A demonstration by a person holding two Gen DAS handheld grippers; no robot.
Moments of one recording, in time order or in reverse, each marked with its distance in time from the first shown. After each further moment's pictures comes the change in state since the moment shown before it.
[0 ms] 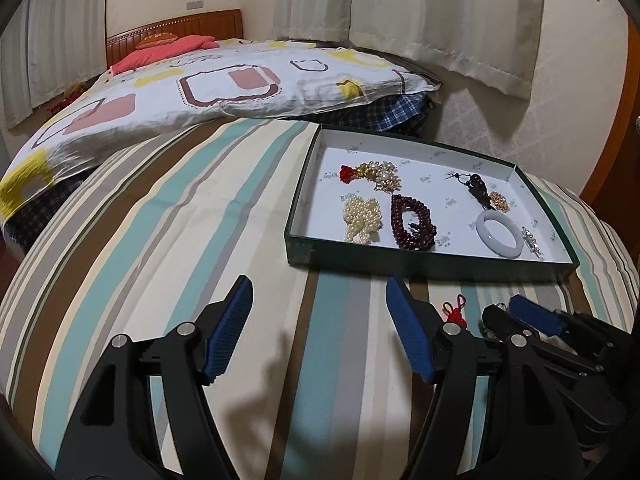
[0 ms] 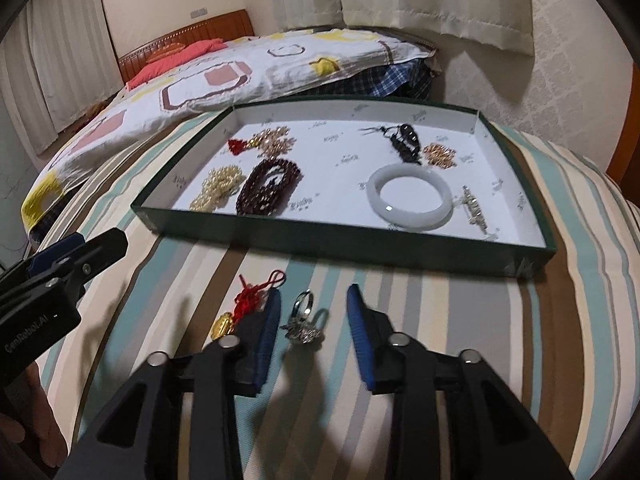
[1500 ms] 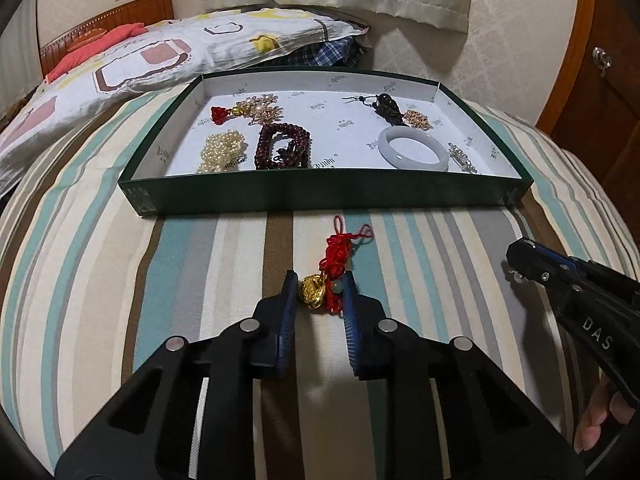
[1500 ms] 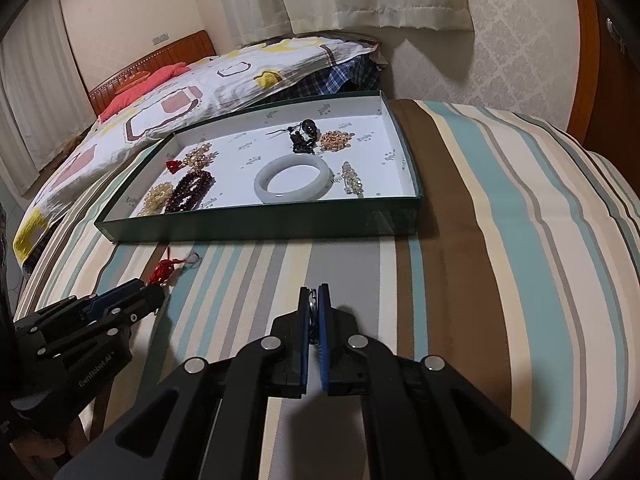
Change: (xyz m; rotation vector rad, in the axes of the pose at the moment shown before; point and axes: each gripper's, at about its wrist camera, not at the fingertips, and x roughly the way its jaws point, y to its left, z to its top) left arm 0.027 -0.084 -0.033 0.151 0.141 -0.155; right arm -0.033 -0.078 -0.023 0.129 -0.040 -0.044
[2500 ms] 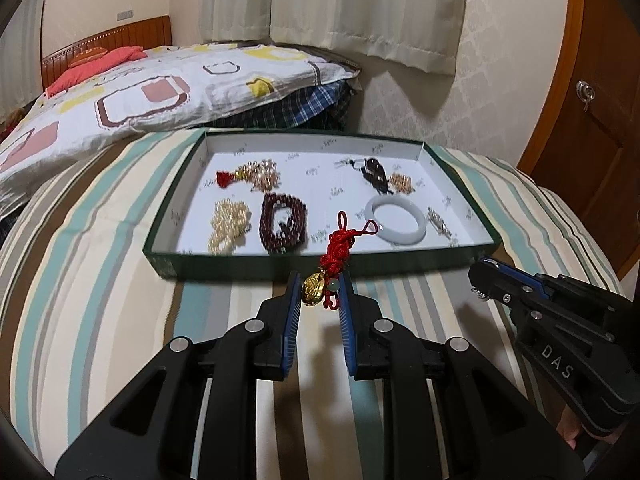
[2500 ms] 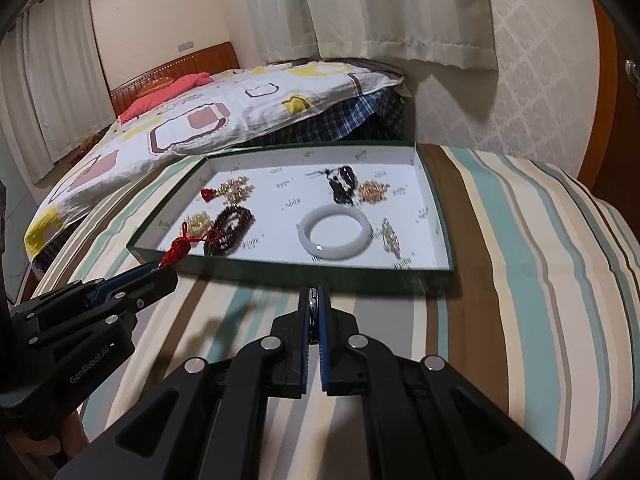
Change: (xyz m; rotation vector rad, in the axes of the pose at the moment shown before) left arm -0.038 0.005 0.034 -0.008 -0.132 -0.044; right arm -0.018 0.033 0.029 -0.081 -0.081 0.027
